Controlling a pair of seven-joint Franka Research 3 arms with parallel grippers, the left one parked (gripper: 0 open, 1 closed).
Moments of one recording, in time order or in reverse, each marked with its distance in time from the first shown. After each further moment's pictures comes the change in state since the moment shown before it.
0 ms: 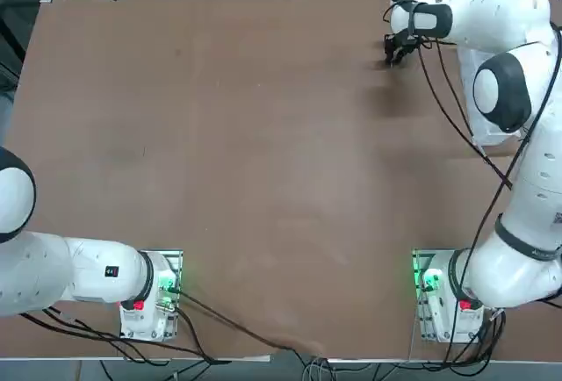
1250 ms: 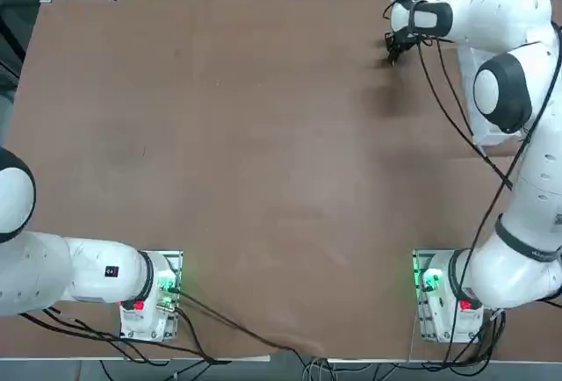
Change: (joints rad) arm 0.006 -0.029 -0.007 0.007 -0.003 -0.002 -0.001
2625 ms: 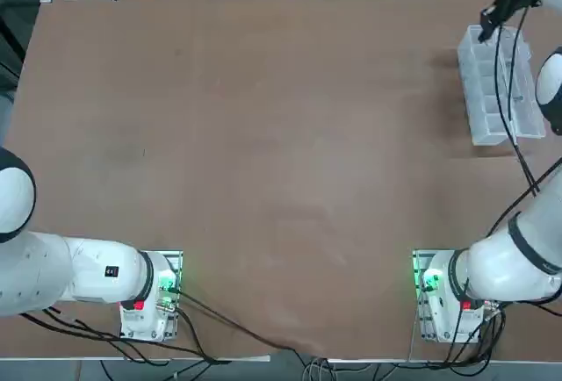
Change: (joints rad) arm -0.197 -0.253 -0.246 -0.032 -0.045 -0.337 -0.698
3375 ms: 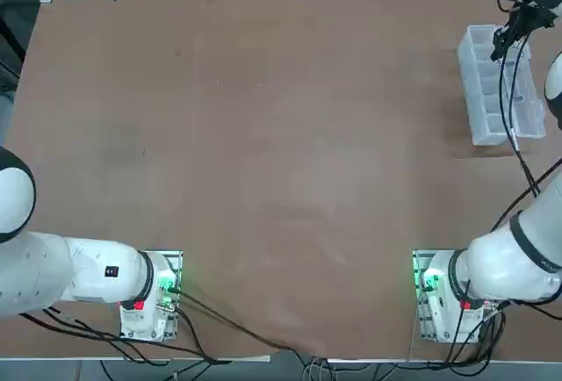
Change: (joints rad) arm -0.064 0.013 -0.003 -0.079 0.000 0.078 -0.064
